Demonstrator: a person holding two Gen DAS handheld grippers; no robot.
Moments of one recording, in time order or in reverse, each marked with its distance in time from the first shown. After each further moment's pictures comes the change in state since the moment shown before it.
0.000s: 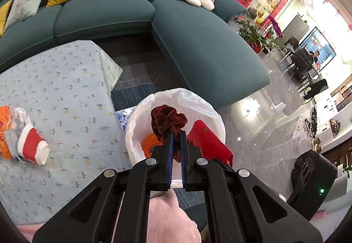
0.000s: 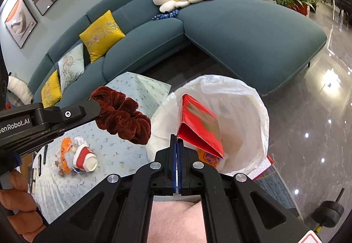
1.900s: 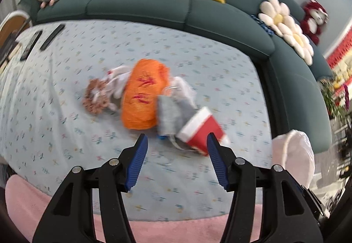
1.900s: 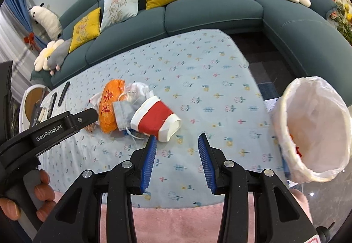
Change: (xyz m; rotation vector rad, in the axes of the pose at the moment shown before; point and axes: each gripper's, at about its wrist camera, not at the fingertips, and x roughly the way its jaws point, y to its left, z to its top) left arm -0.117 0.299 -0.081 -0.471 -0.123 0.408; right arm 0.066 0.251 -0.079 -0.361 0.197 0.111
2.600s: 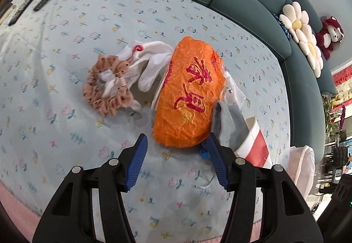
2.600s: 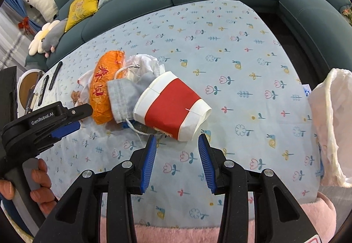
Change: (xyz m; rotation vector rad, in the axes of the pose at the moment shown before) left arm 0.086 0.082 0.026 -0.133 0.147 -0.072; right arm 0.092 0.029 0.003 -0.005 0.144 -0.002
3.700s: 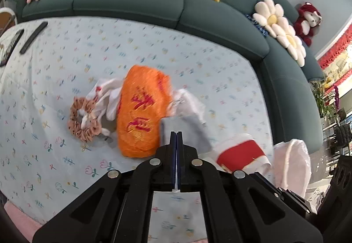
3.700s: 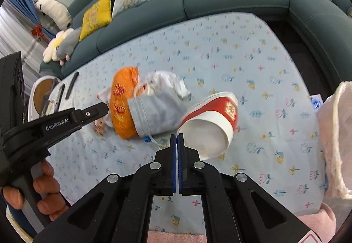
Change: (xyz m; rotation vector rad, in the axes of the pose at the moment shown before) left arm -0.044 -0.068 0.000 0.171 -0.125 -0.041; right arm -0.036 0.006 0.017 -0.006 -0.093 0.109
